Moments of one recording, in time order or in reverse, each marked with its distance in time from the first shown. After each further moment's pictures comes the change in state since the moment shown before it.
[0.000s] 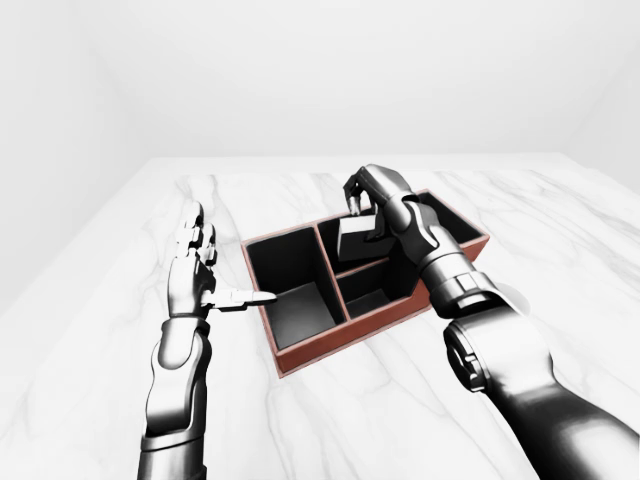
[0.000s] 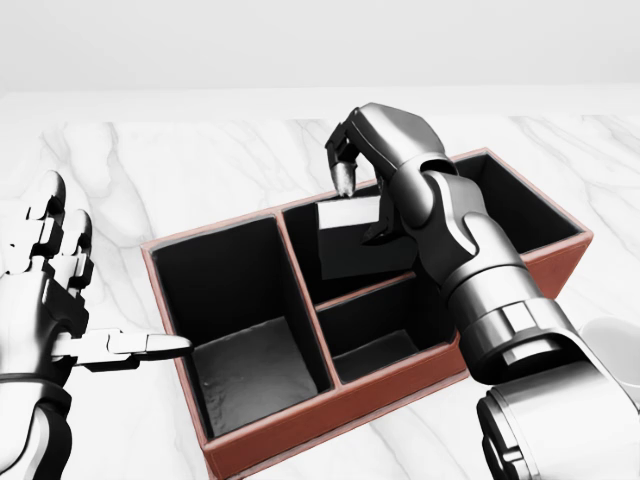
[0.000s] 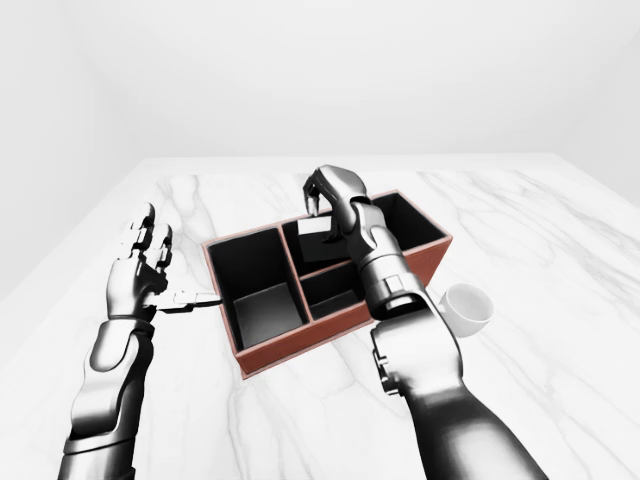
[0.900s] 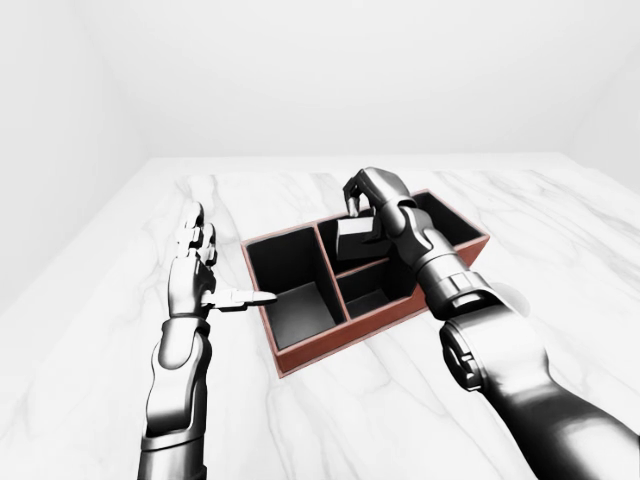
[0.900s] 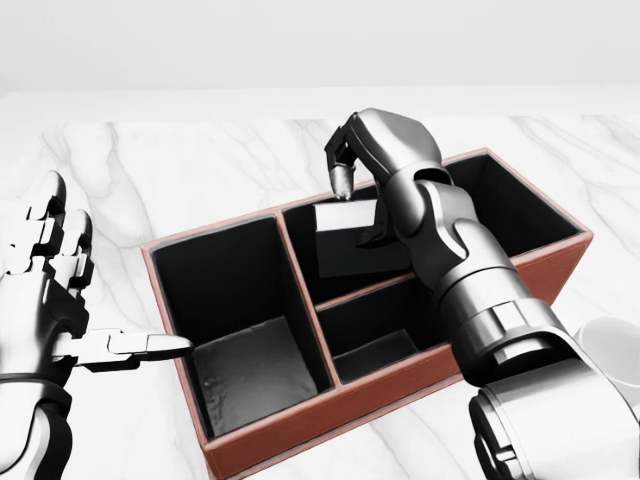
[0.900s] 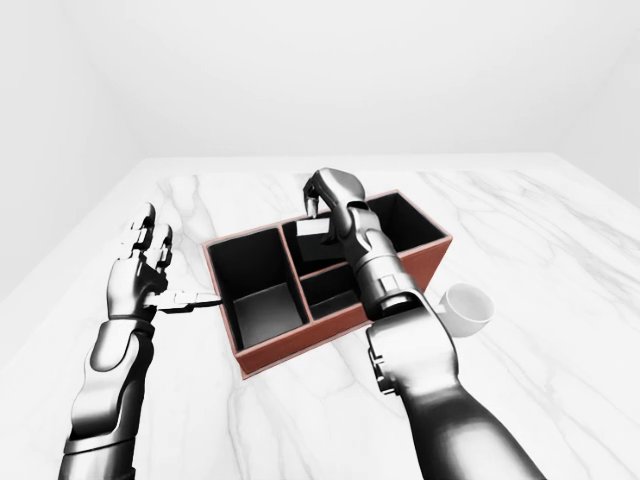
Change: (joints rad) left arm 0.000 0.000 -0.001 0.000 0.003 0.000 0.001; right arm -0.016 0.022 -0.006 0.073 -0.021 0.000 -0.096
